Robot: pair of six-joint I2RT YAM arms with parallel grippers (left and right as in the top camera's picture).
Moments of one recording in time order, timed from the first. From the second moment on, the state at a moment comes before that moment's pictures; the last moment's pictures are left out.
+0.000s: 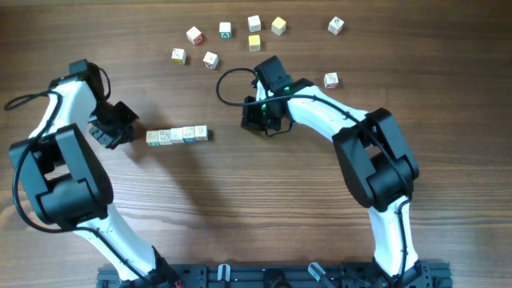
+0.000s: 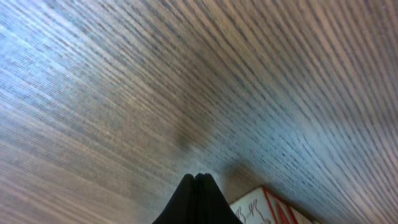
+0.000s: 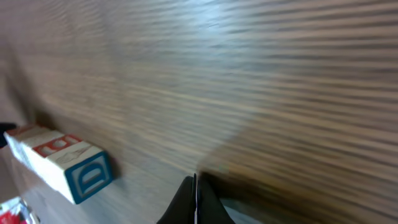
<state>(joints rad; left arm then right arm) 0.32 2.03 1.39 -0.97 0.08 -0.49 0.56 2.23 1.51 -0.45 -0.48 0.67</state>
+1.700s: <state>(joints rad) 0.27 2.02 1.32 -0.84 0.17 -0.48 0.68 2.27 1.49 -0.24 -0.58 0.65</state>
